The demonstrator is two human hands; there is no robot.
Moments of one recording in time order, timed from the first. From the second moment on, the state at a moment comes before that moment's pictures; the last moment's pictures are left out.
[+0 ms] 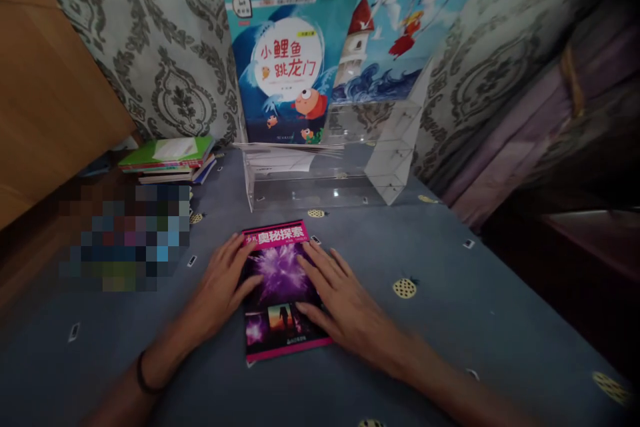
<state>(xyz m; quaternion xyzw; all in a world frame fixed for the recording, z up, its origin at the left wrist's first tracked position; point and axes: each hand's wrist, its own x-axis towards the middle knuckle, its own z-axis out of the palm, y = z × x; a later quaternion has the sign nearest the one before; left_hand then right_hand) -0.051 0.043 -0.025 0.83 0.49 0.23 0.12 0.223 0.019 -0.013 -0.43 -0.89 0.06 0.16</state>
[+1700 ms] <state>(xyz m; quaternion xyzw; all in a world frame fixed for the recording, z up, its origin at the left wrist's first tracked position) -0.039 0.052 0.031 0.43 0.27 0.46 0.73 0.202 0.019 -0.003 -0.46 -0.66 0.37 0.46</state>
